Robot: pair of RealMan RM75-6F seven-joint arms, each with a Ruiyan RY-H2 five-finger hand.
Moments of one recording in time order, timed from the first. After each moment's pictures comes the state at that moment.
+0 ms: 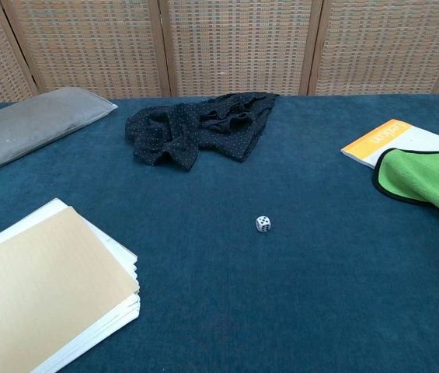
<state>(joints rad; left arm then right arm) -0.01 -1.22 -0.05 -1.55 1.54 1.61 0.16 0.22 -1.32 0.01 -1.52 -1.67 1.43 -0.15</state>
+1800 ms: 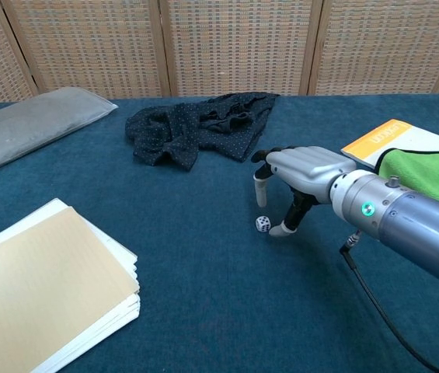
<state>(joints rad) -0.06 -1.23 -0.06 -1.50 1.44 1.49 0.08 0.73 -1.83 0.27 -1.33 -1.07 0.94 -0.58</state>
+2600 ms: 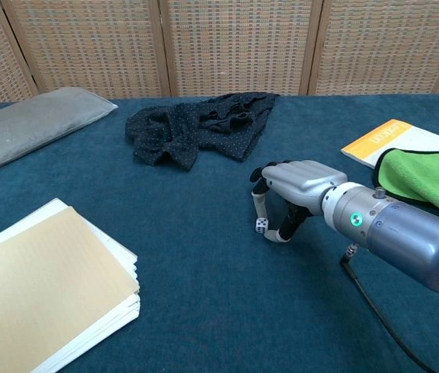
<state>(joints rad) -0.06 -1.23 -0.06 -1.49 1.44 1.49 0.07 0.77 -1.87 0.24 -1.26 -1.02 0.92 -0.56</state>
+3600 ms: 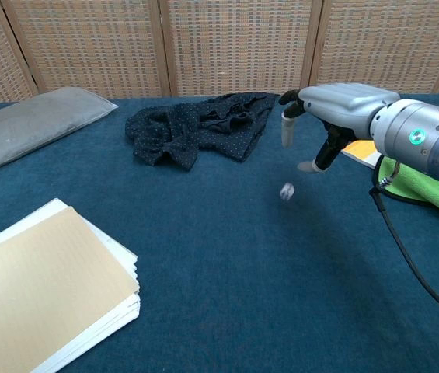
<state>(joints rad) -0.06 -1.22 -0.06 -1.51 1.46 1.51 0.08 0.76 -1.61 0.29 -1.55 -0.98 1.04 -0.63</state>
